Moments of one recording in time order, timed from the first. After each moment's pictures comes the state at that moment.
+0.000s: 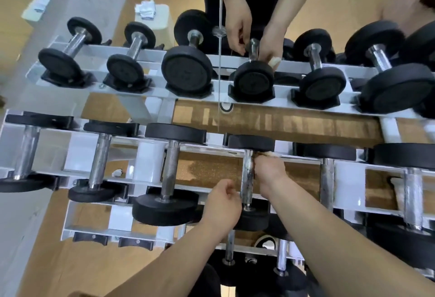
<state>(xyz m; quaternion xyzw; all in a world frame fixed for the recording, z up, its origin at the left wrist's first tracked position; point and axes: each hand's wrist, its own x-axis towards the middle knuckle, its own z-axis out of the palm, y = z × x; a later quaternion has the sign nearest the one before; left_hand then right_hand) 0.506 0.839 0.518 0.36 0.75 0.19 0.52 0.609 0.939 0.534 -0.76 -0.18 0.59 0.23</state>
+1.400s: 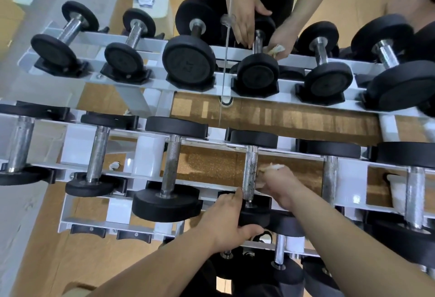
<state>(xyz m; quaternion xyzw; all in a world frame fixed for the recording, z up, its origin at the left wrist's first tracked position) 0.492 0.814 0.502 0.62 0.61 -0.05 0.49 0.654 0.923 0.476 -0.72 -0.23 0.64 0.13</state>
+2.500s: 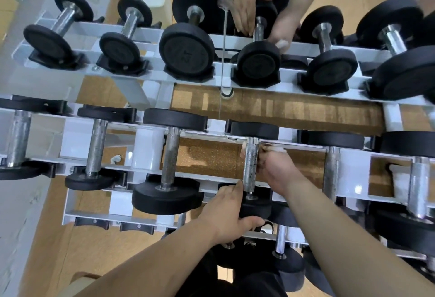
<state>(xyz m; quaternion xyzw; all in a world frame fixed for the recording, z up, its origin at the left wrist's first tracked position) 0.492 0.816 0.505 0.63 0.60 -0.06 0.50 0.639 0.933 0.479 -0.65 -0.16 0.71 0.24</state>
